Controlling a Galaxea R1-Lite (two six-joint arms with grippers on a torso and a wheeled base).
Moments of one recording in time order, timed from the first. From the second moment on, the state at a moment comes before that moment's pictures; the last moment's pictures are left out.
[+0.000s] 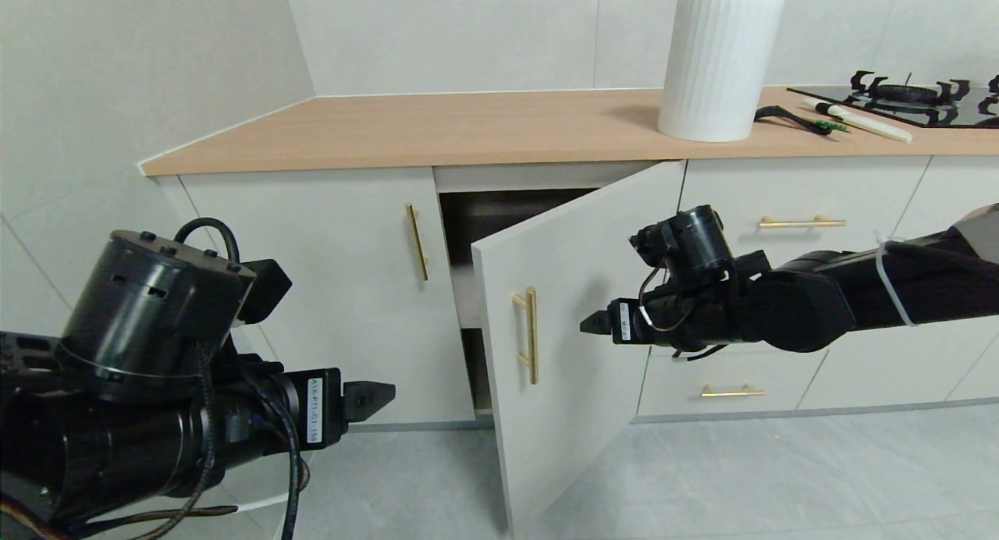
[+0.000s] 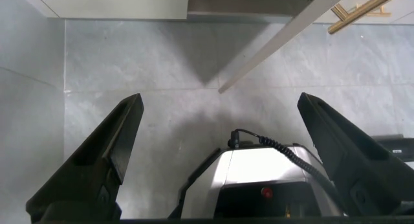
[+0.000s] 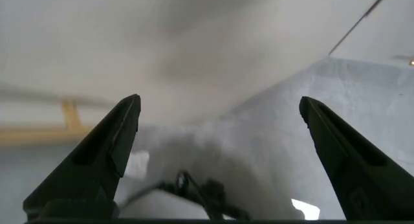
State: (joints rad) left arm -0.59 1.39 -0.85 0.21 0.31 -0.50; right arm 0.55 2.03 -1.34 -0.05 -0.07 0.38
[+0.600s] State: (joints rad) left arm -0.59 1.39 -0.85 0.21 0.31 -0.50; right arm 0.55 2.10 -1.37 -0.10 -0.10 0.48
